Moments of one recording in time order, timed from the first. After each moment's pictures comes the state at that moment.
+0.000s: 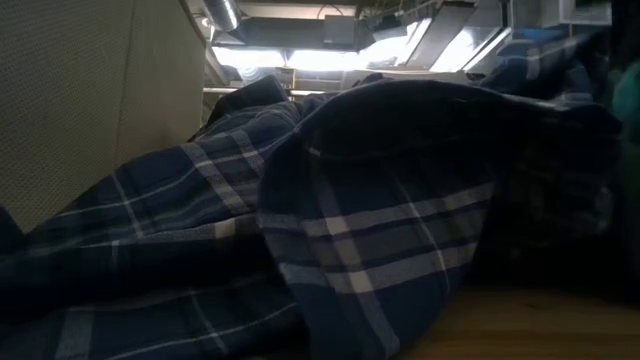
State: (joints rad) left arm -0.58 1.49 1.17 -0.20 -0.67 -0.29; right arm 0.79 1.53 1.08 -1.13 0.46 0.86
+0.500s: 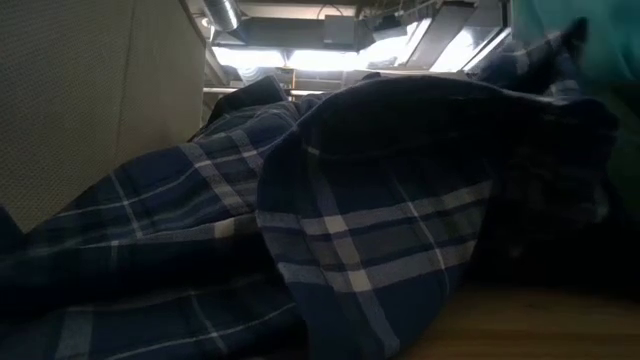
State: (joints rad) left arm -0.58 1.49 1.17 -0.20 -0.67 -0.27; right arm 0.82 1.43 1.52 -1.55 0.80 0.82
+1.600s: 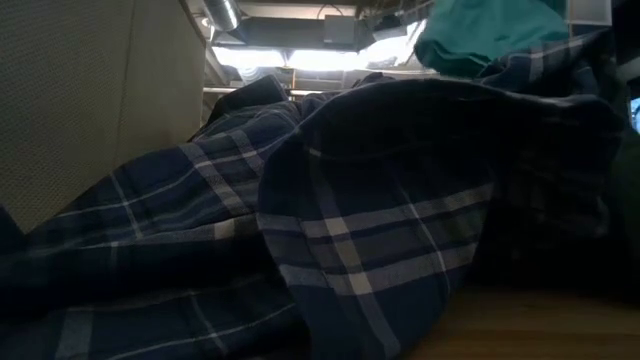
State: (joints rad) left arm -0.58 1.49 1.17 -0.19 -0.67 -0.26; right arm 0.11 1.25 2.00 -1.57 1.31 0.17
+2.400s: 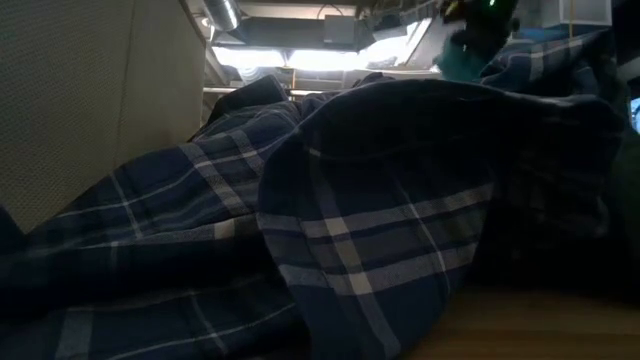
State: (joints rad) left arm -0.57 1.49 1.17 -0.19 -0.67 -0.29; right arm -0.42 1.31 1.51 -1.30 0.66 0.12
